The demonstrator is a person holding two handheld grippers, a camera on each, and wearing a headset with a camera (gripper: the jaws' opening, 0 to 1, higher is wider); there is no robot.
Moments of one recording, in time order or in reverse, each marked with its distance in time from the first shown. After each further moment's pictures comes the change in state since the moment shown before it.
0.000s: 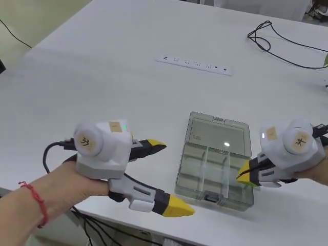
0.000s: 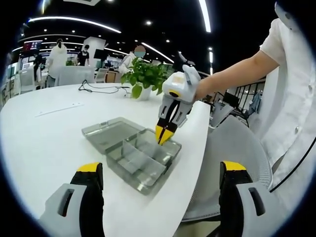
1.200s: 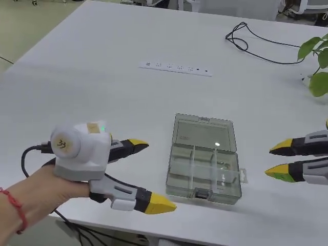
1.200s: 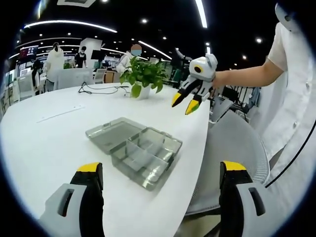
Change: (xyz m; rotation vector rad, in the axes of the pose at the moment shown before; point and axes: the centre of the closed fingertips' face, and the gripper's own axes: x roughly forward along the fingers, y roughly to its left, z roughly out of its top) left arm -0.013 -0.001 0.005 0.051 0.036 0.003; right arm -0.113 0.018 -0.017 0.249 -0.225 -0.250
